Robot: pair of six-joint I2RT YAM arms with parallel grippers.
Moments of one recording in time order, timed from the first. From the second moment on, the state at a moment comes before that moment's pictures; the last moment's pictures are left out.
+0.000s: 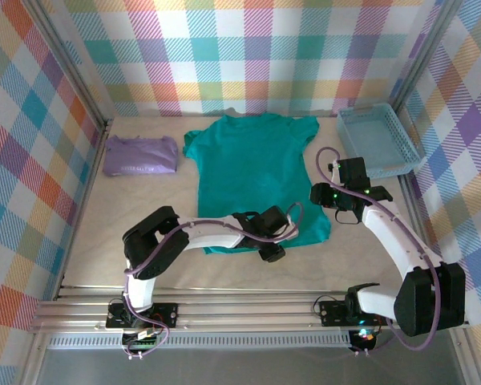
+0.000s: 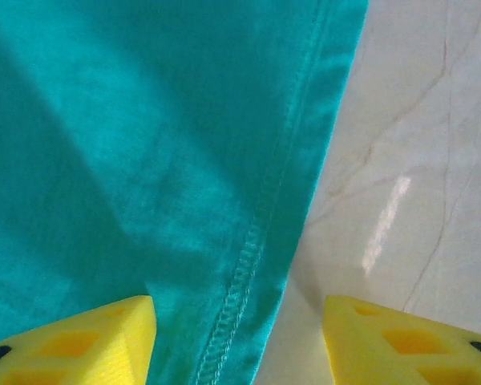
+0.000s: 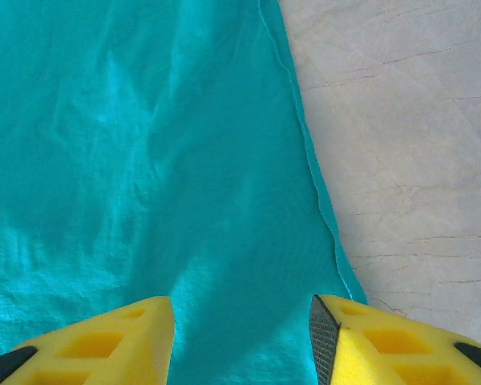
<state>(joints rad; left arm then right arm) -1.05 1.93 1.18 -0.32 0.02 0.09 0.19 1.22 0.89 -0.61 -0.14 0.31</state>
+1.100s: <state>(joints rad) -0.73 1.81 1.33 -0.37 0.35 -0.22 0.52 0.91 0.53 -0.32 -0.40 0.31</state>
